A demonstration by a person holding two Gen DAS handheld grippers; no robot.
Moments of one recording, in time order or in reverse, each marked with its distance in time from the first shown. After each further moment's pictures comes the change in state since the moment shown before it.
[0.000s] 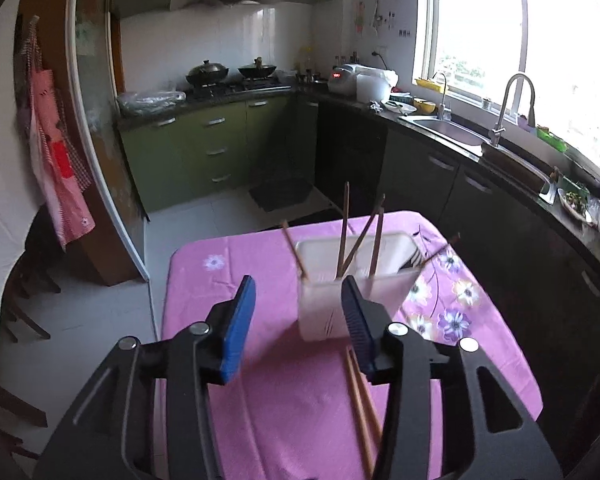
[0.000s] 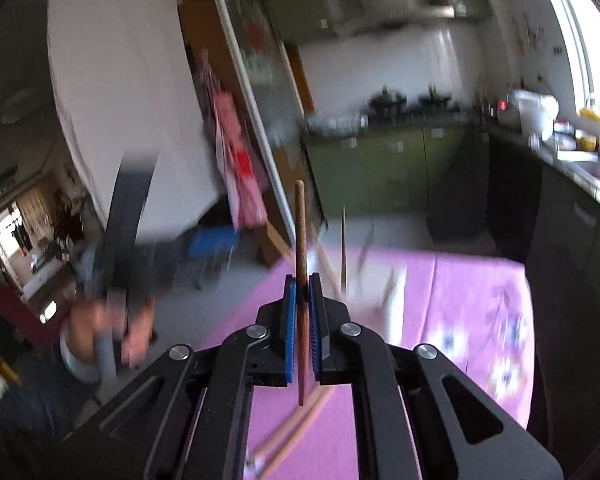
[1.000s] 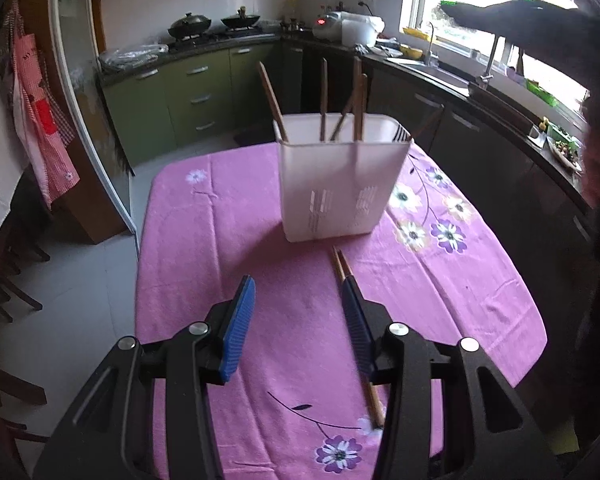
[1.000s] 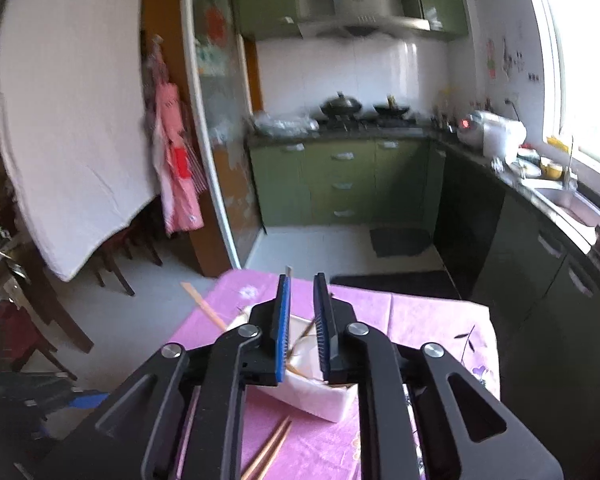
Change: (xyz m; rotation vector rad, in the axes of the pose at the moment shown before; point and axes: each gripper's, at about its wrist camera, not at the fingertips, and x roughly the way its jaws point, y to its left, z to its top) left arm 0.014 -0.011 -0.080 0.020 0.189 -0.062; right arm 0.079 -0.002 0.015 -0.082 0.022 -0.223
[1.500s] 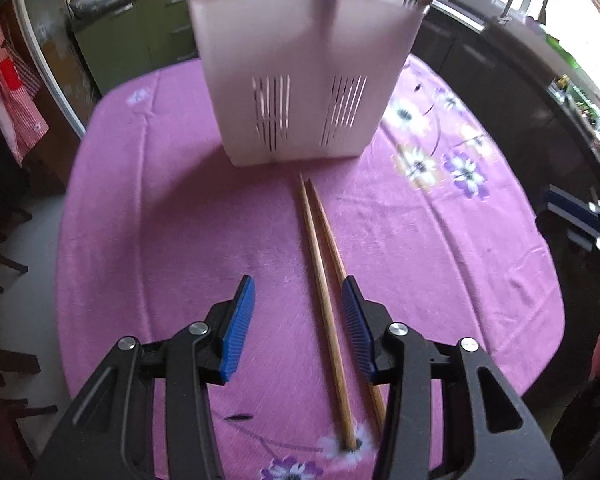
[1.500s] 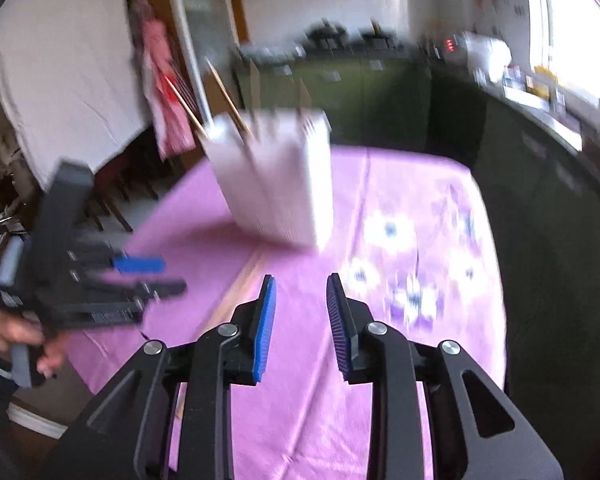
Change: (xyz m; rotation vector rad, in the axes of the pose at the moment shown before) left arm 0.112 -0.038 -0.013 -0.014 0.277 -0.018; right arm -0.022 -0.047 -0.178 0.097 0.332 -0.035
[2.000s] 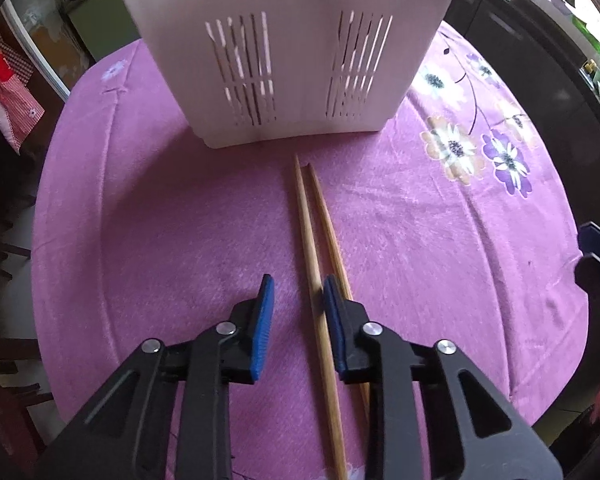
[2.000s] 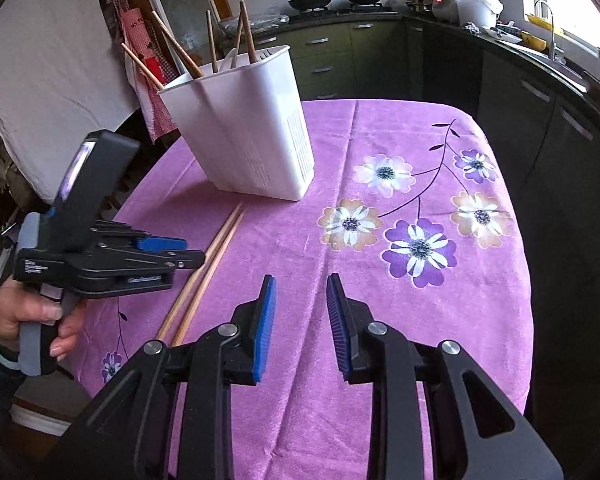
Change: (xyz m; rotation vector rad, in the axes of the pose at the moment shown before) left arm 0.056 -0.014 0.024 -0.002 0.128 0.053; right arm 0.027 -0.018 -0.010 0.054 0.065 0.046
